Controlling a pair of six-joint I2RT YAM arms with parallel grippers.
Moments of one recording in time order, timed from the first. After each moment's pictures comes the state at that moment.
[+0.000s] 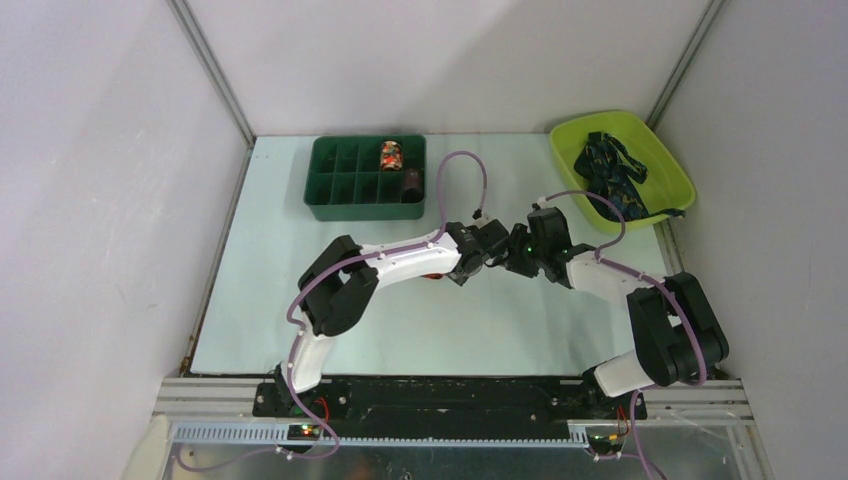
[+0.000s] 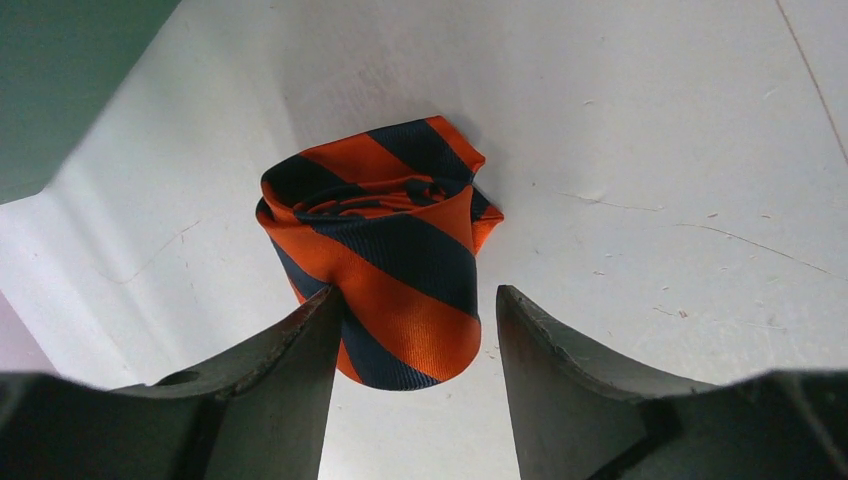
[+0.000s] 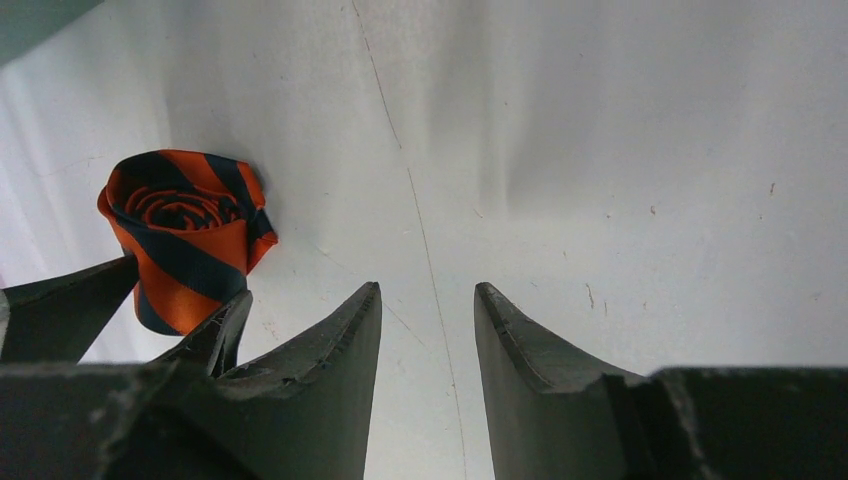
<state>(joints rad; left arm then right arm) -0.99 2.08 1.59 -0.82 -0.59 -0.30 0.37 1.48 0.70 -0.06 -0.13 0.75</state>
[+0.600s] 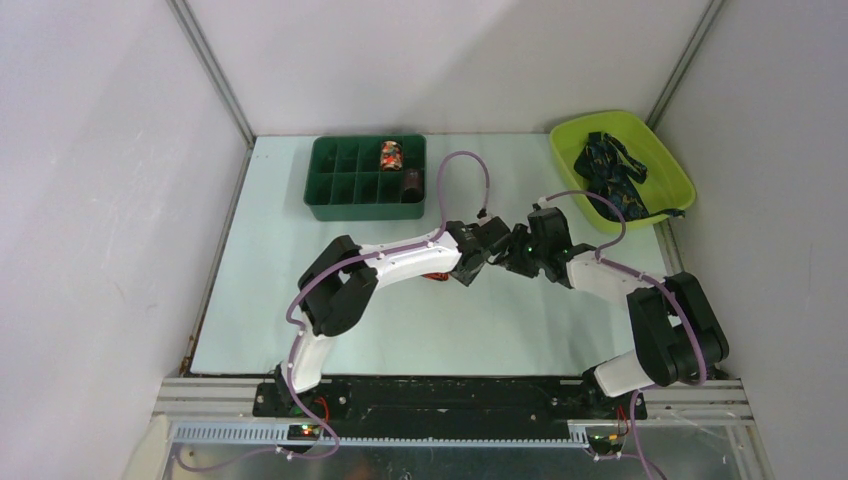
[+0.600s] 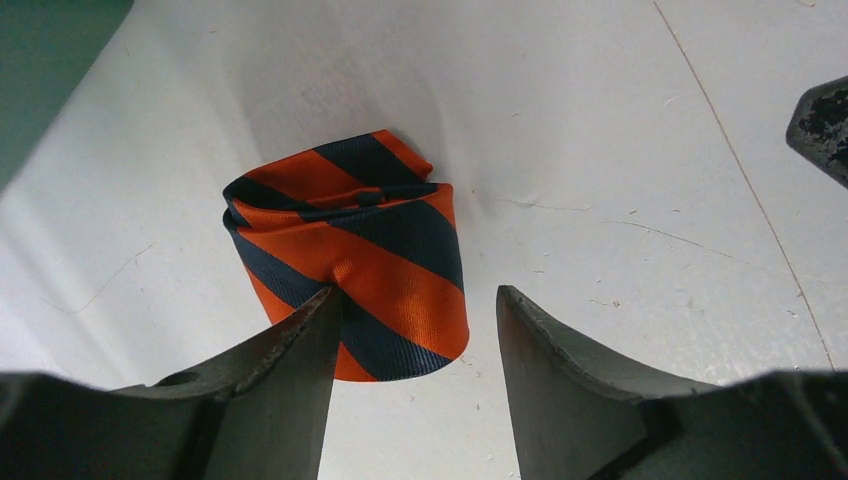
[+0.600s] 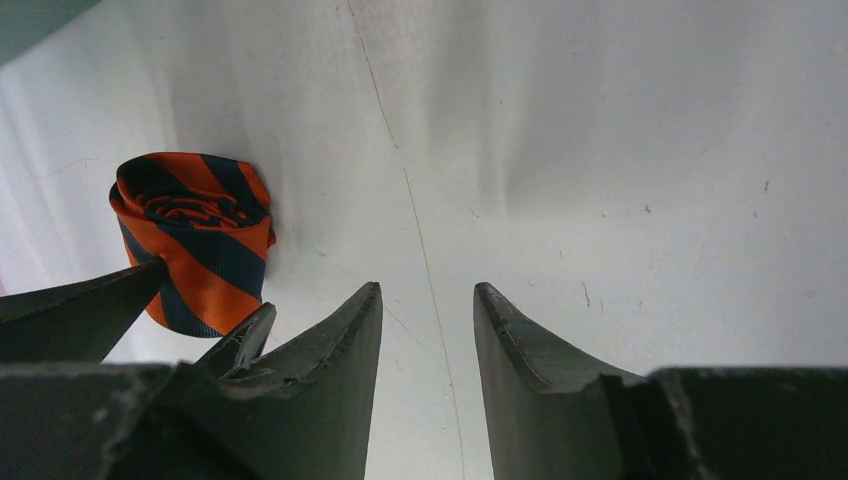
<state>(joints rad) -0.99 2.08 1.60 -0.79 -0.50 -0.29 0.37 1.48 0.70 -0.06 -0.13 0.75</state>
